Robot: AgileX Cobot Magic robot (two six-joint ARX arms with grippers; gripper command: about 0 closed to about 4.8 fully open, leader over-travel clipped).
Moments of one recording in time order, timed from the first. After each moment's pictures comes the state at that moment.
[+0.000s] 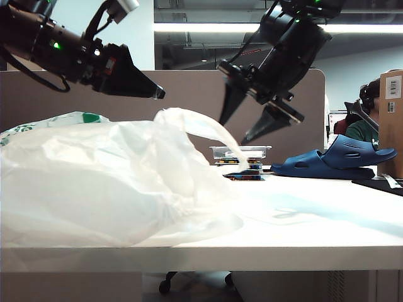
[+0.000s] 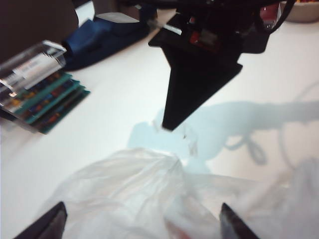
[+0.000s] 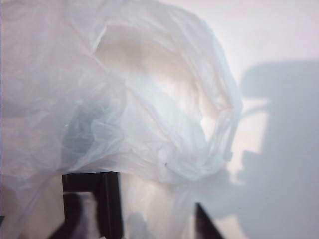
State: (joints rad) left arm -0.29 1.46 0.89 0.21 0.68 0.52; right arm 0.37 1.94 1.65 -0.67 -0.44 0.22
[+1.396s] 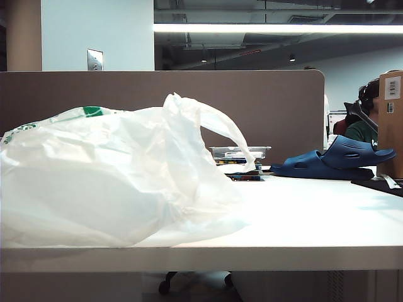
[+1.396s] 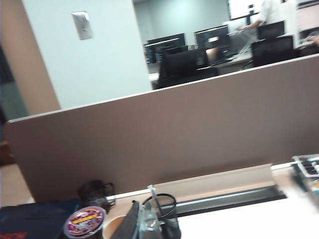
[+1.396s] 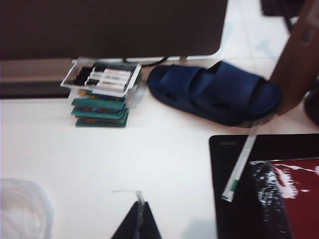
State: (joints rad) left arm -0.02 0.85 0.89 0.16 0.01 0.23; right arm 0.00 1.37 1.65 -0.72 -0.10 0.06
